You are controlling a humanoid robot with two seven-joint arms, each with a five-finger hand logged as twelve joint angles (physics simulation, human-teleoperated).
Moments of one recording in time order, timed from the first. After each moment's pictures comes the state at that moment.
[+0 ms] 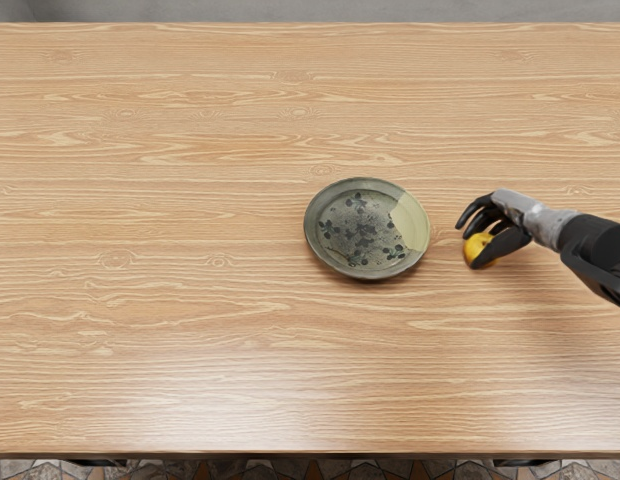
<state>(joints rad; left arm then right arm) -0.07 0.00 0.00 -0.10 -0.17 -0.05 0.15 0.84 -0.78 0.30 1.39 -0.81 -0.09 -0.28</state>
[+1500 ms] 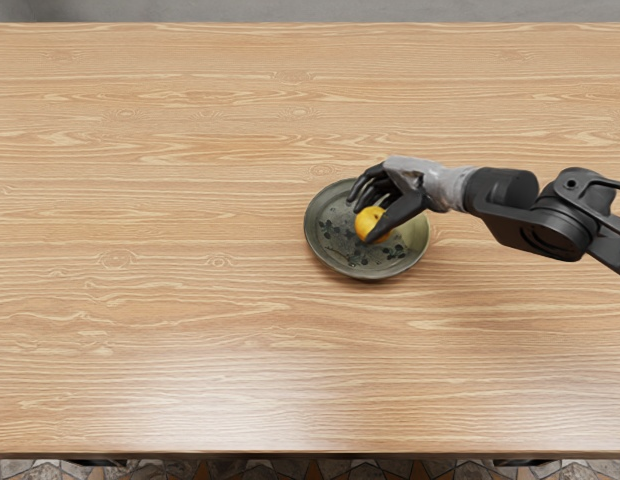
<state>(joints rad) -0.07 0.00 0.00 -0.10 -0.17 -0.05 0.15 1.04 -0.54 0.29 1.29 -0.60 0.11 -0.28</state>
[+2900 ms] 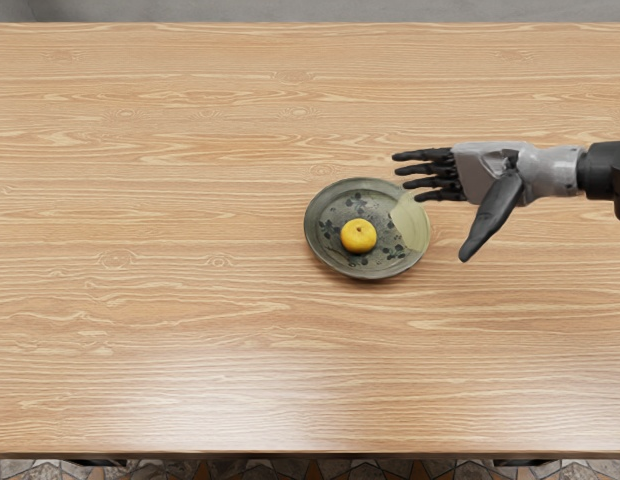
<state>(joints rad) -0.07 0.00 0.00 -0.10 -0.17 -0.05 0.15 1.06 -0.85 0.35 1.29 -0.17 0.60 -0.29</state>
